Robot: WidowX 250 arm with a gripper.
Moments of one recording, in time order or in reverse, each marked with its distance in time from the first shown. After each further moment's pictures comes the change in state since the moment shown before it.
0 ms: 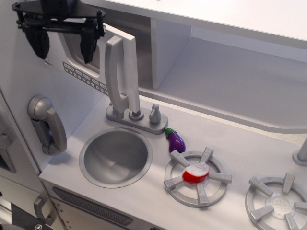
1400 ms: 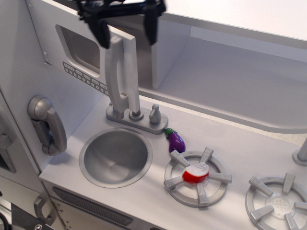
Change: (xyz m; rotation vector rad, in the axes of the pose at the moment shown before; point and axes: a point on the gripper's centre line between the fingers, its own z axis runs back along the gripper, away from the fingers) arm -0.004 -0.084 0.035 -0.237 0.008 0.023
